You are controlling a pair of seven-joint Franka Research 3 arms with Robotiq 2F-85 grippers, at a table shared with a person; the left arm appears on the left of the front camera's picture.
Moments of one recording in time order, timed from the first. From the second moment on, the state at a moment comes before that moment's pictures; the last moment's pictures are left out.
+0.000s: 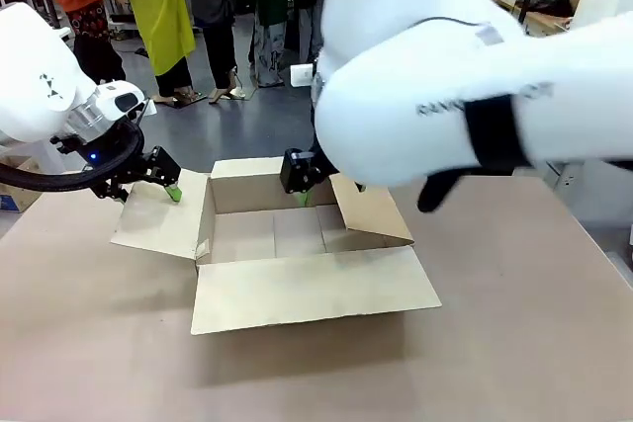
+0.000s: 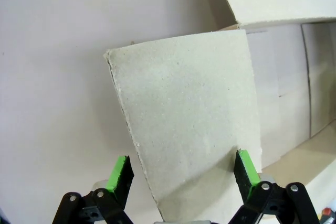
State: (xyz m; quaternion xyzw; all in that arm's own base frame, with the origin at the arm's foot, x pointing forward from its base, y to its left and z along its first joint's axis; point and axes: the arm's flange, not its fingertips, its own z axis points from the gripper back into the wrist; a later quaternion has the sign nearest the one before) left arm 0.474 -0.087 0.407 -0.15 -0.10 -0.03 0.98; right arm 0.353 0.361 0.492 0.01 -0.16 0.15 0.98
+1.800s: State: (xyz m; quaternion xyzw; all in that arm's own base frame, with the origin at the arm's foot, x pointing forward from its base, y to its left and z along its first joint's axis) left arm 0.474 -0.087 0.407 -0.15 -0.10 -0.03 0.98; right arm 0.459 0.371 0.409 -0.09 -0.10 0.06 0.99
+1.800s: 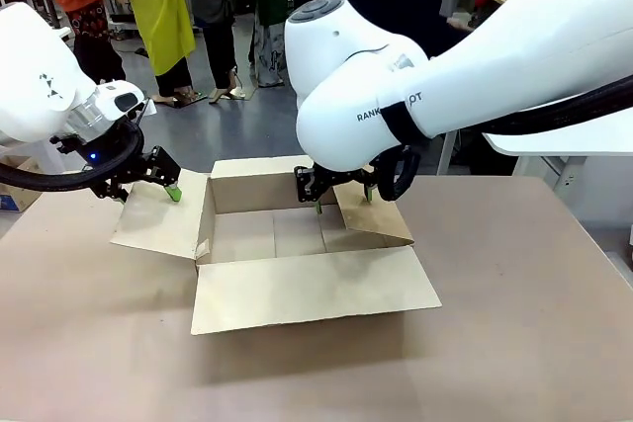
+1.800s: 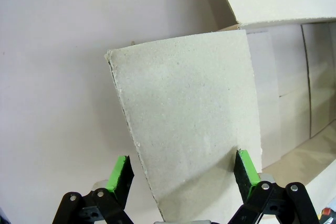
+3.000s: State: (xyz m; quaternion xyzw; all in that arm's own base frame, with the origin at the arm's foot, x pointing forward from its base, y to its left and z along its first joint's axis) left arm 0.474 -0.087 0.407 -0.15 -0.10 -0.03 0.98; right arm 0.452 0.289 0.470 -0.18 -0.15 -0.05 0.97
